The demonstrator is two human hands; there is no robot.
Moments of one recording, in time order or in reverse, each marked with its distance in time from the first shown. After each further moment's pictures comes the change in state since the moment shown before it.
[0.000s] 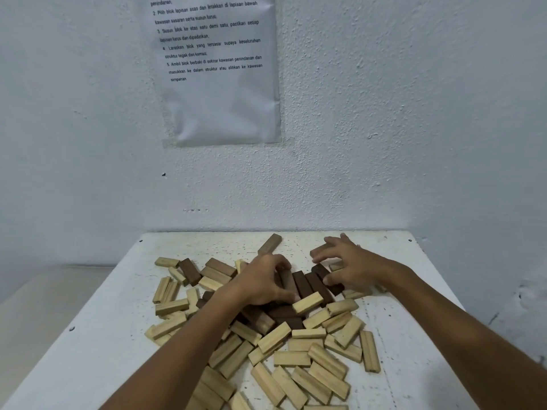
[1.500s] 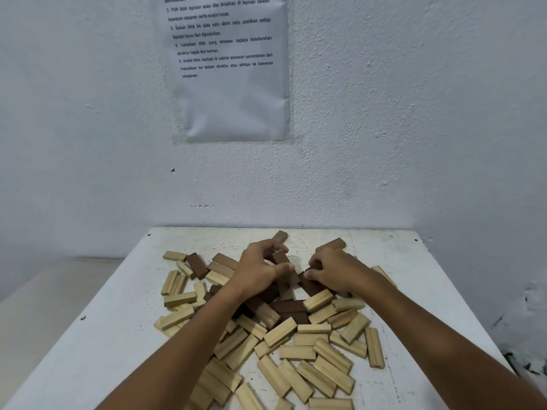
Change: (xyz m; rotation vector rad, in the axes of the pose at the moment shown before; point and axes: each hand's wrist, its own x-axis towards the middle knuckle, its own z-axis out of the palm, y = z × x) left_hand -0.001 -0.015 0.005 -0.541 0.332 0.000; right_hand 0.014 -0.032 0.034 -0.158 0.085 0.097
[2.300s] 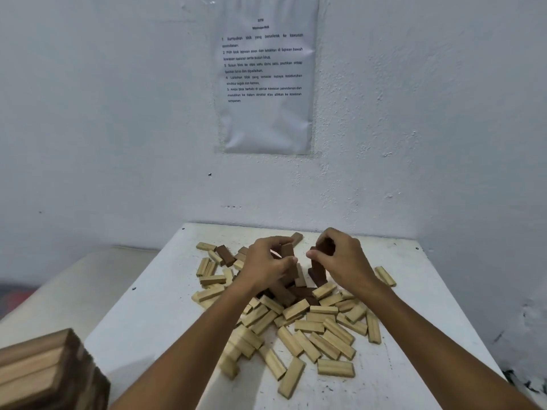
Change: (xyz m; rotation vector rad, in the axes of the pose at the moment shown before) left_hand -0.062 0.044 -0.030 0.033 0.117 0.049; right_hand -0.063 -0.047 -0.012 0.402 0.483 -0.204
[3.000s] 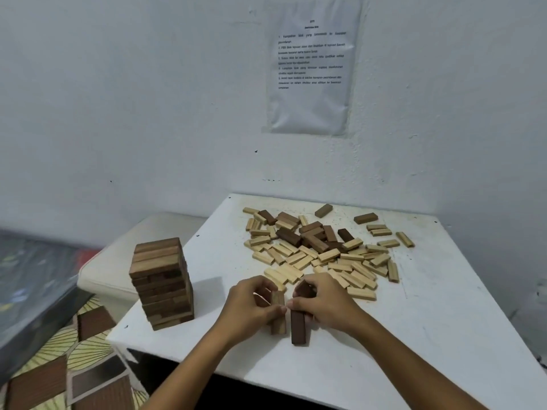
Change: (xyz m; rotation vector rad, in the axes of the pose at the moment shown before) left_hand -0.216 -0.035 -0.060 0.015 0.007 -0.180; right_hand -0.169 -0.082 0.056 0.210 -0.471 0.155
